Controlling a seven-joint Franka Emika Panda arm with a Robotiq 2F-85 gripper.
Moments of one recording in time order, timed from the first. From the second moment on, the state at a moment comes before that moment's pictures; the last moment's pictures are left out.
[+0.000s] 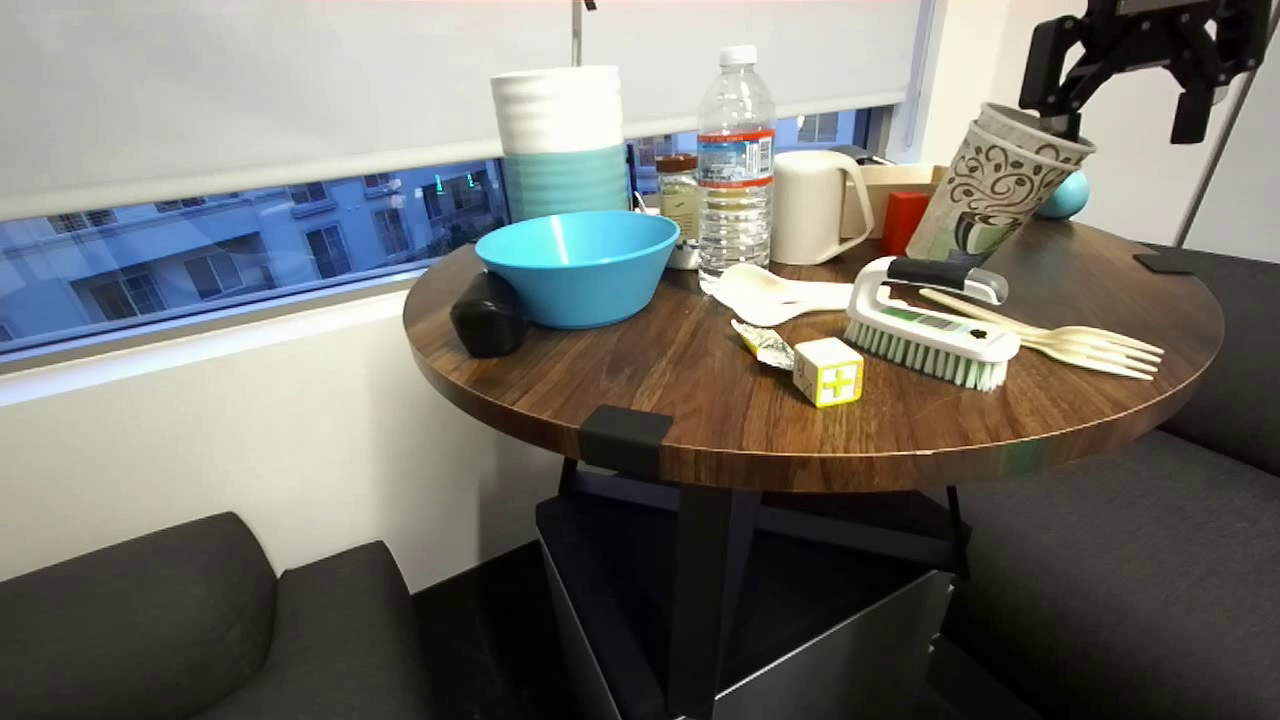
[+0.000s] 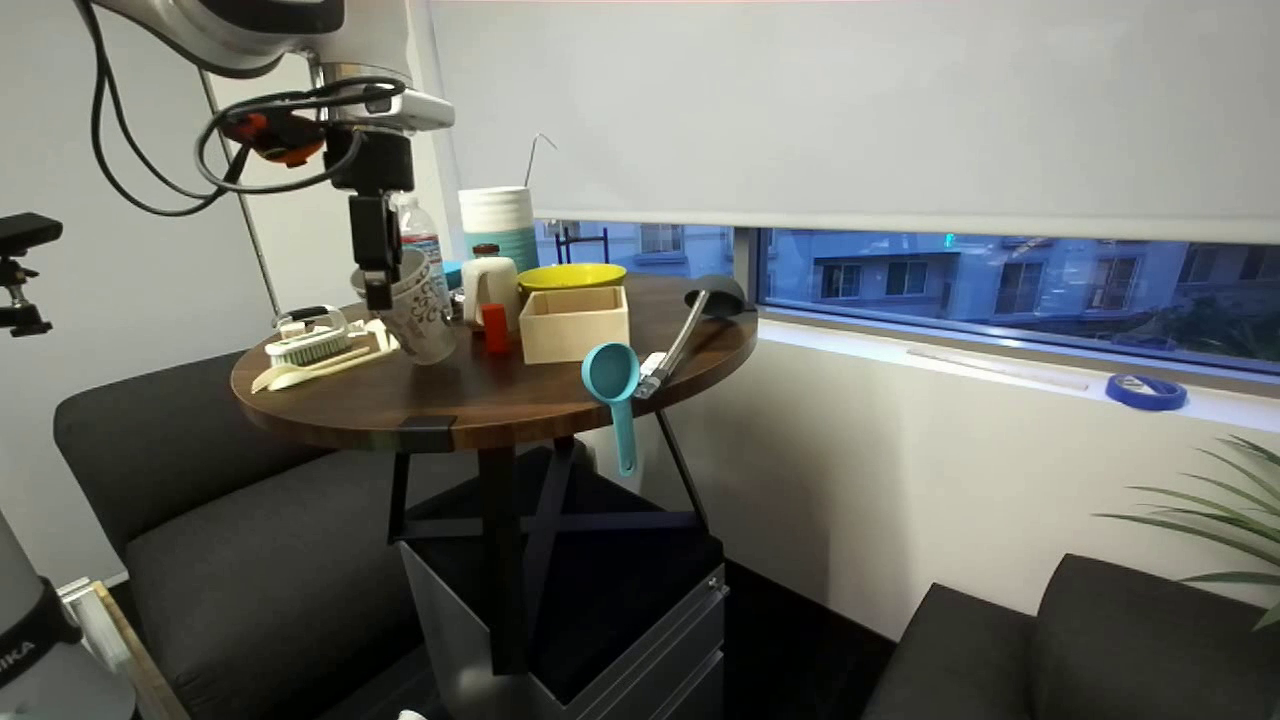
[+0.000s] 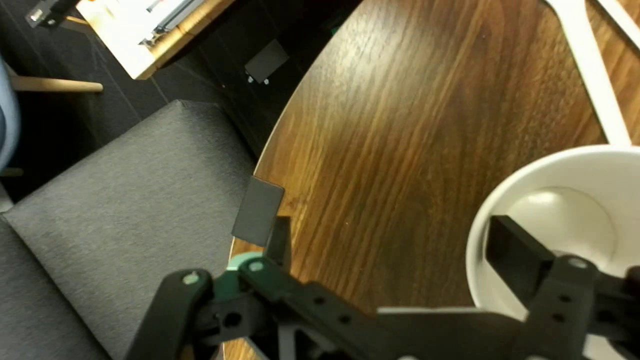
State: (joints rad) arm -0.19 -0.51 0.01 -2.42 -0.08 1.80 0.49
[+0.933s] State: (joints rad) arm -0.19 -0.51 0.01 -2.42 -0.12 1.57 0.45
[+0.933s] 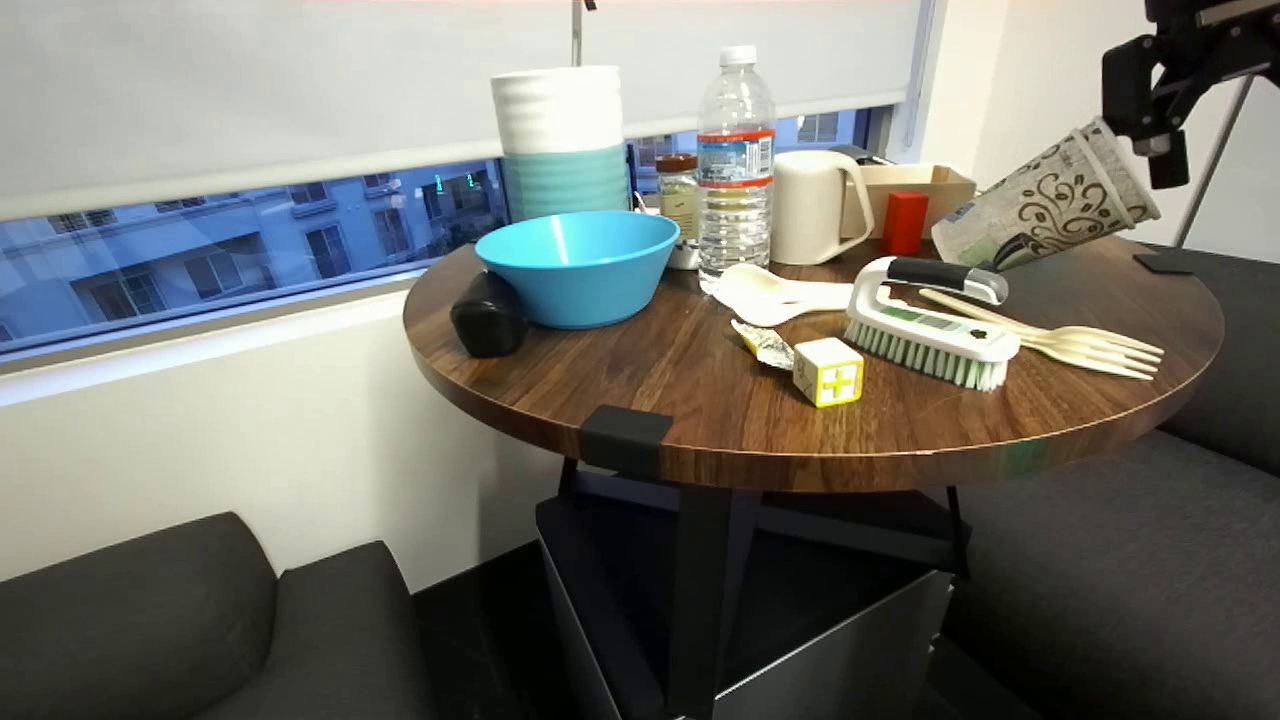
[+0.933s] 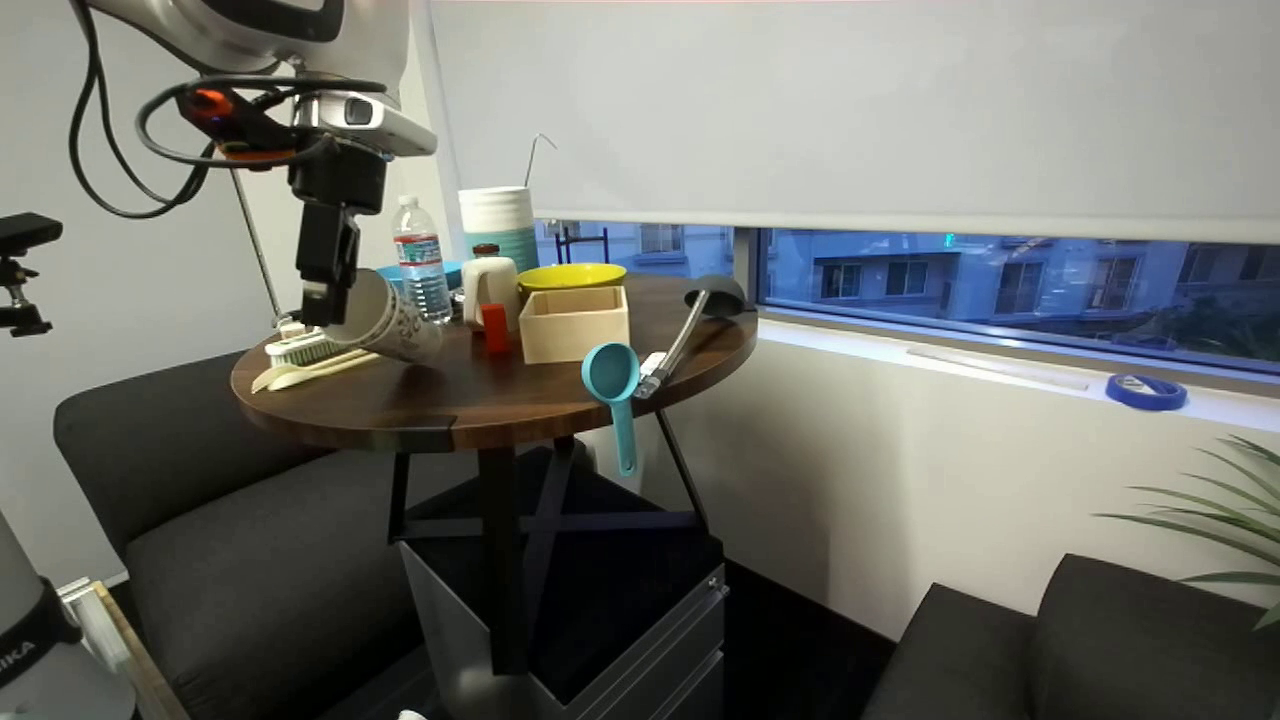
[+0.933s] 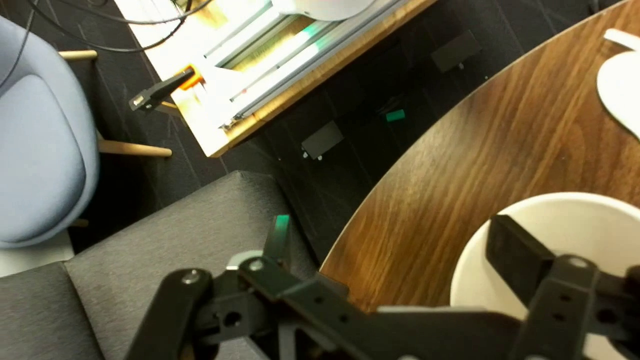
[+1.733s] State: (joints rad) arm -0.16 -0.55 0.00 -2.39 -0.14 1.49 0.32
